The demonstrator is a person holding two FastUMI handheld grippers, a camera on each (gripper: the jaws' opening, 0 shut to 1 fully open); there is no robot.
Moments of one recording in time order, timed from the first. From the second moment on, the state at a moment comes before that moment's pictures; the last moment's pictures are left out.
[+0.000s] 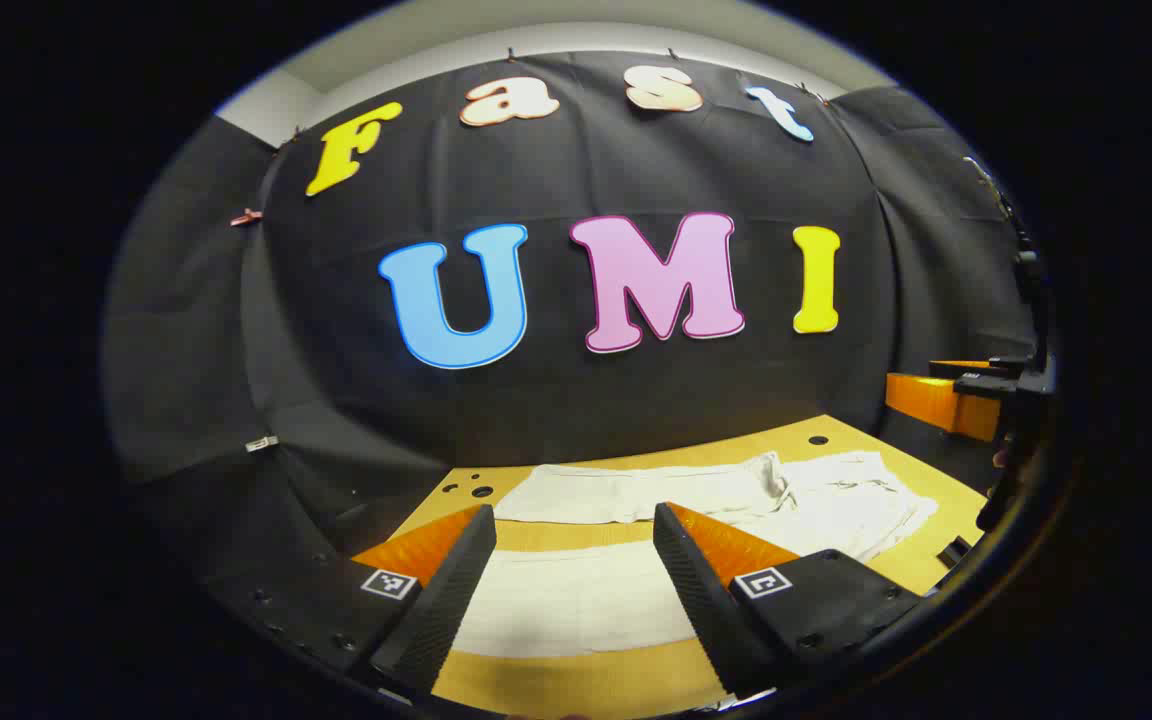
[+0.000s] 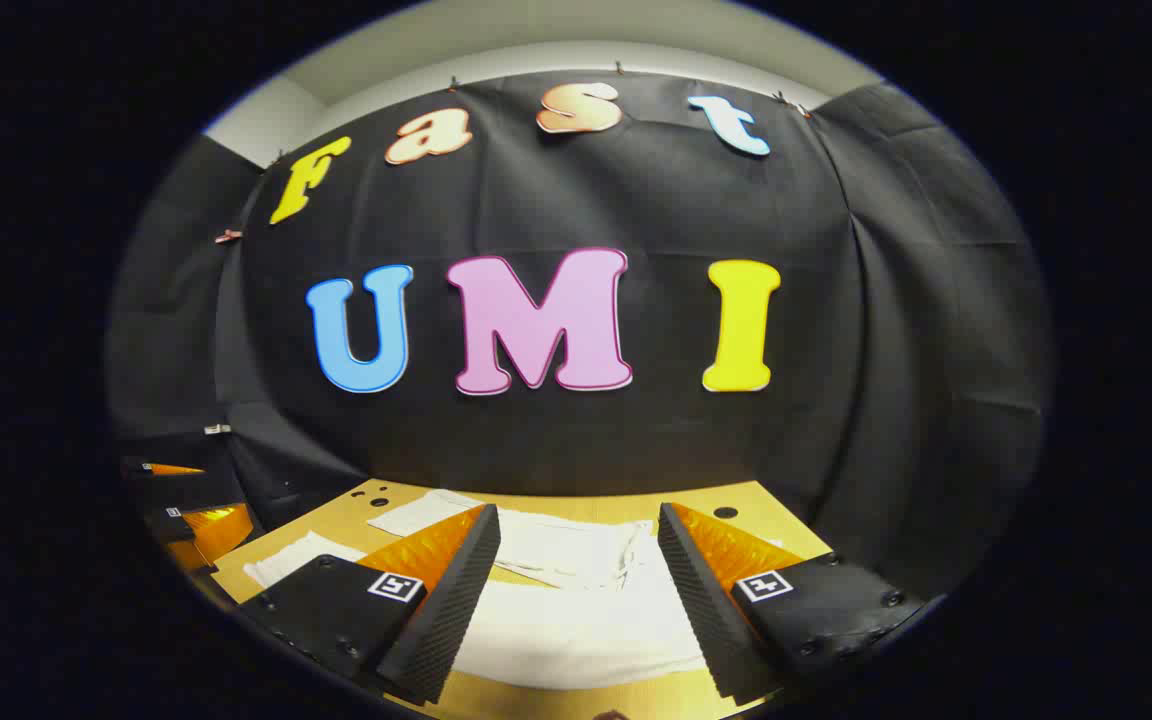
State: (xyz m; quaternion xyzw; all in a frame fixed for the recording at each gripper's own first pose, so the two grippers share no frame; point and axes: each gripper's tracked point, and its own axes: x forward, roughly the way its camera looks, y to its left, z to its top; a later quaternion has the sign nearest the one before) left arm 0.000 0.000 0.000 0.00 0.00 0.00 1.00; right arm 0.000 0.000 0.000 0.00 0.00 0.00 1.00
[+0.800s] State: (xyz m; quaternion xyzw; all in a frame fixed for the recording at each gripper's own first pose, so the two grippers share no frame) left arm 0.038 0.029 -0.024 -0.07 0.02 -0.07 0.99; right arm -0.023 -0.020 0.006 -0.04 0.00 -0.13 0.99
